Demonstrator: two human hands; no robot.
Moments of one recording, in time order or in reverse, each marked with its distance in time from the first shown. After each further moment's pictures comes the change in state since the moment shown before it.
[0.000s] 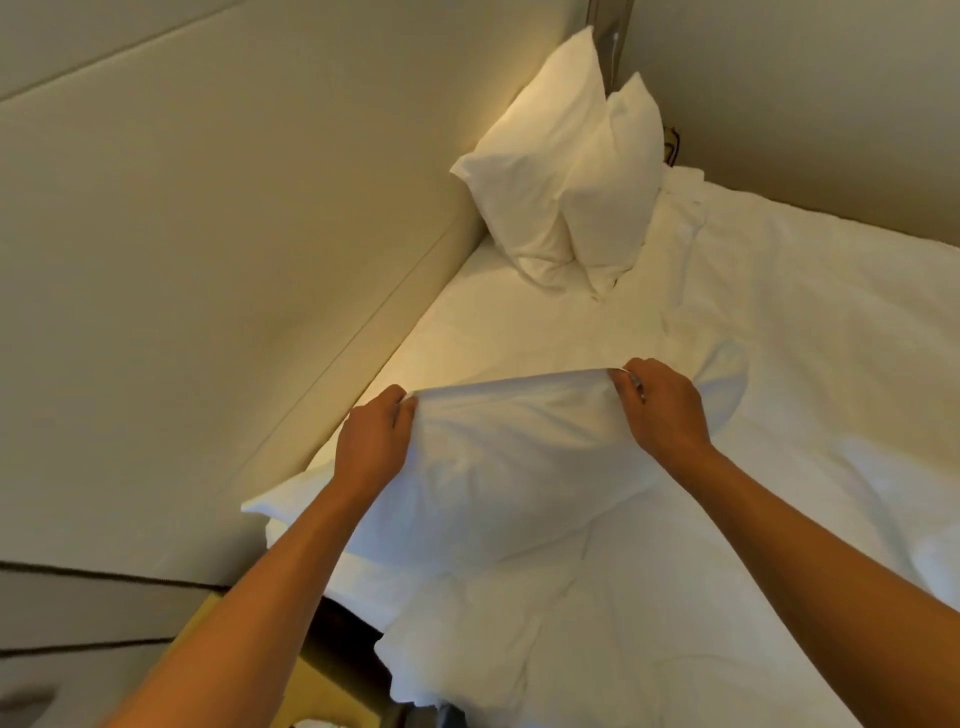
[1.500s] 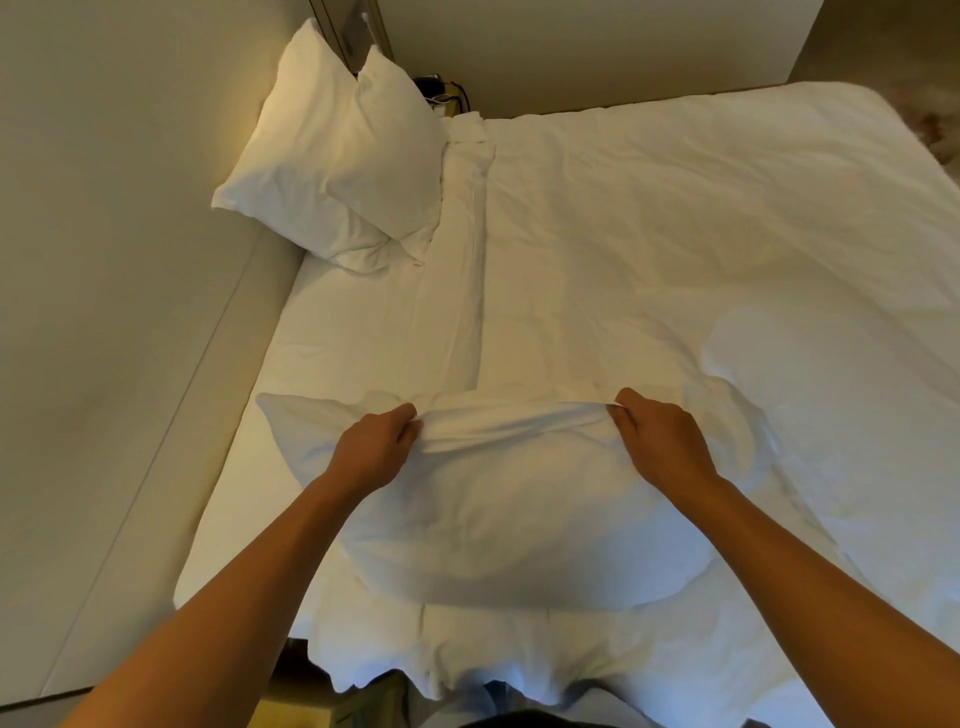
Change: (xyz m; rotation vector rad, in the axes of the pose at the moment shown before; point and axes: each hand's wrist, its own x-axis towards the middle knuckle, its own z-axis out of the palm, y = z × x) left_hand -0.121 0.229 0.160 0.338 -0.511 0.436; right_hand -0.246 0.257 -0.144 -0.048 -0.096 0.353
